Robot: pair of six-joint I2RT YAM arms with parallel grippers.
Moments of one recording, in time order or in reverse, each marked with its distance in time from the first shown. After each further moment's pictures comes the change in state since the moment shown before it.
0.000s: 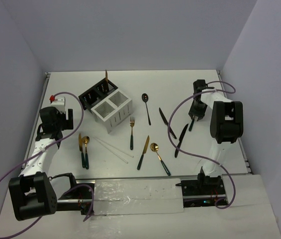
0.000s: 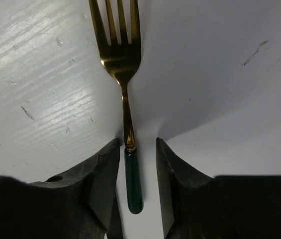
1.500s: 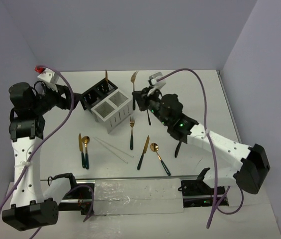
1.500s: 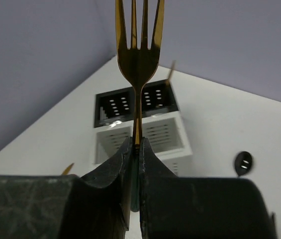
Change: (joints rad) left arm -0.003 -0.101 0.603 -0.388 0.738 -0.090; right arm 0.828 -0.724 -0.346 0.991 0.002 -0.255
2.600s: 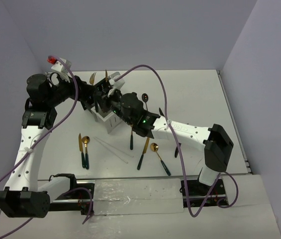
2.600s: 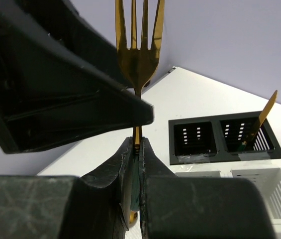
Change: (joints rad) left arm -0.209 0.101 0.010 0.186 -0.053 -0.268; right arm 0.248 0.452 0.393 0.129 0.054 0.025
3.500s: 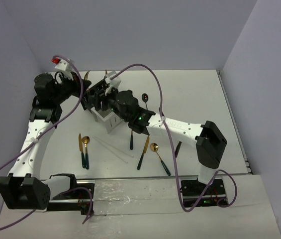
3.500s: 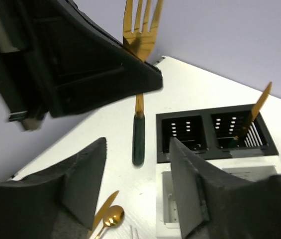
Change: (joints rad) left arm -0.006 0.073 -0.056 0.121 -0.080 0.000; right arm -0.027 0.087 0.056 -0.031 -0.018 -0.015
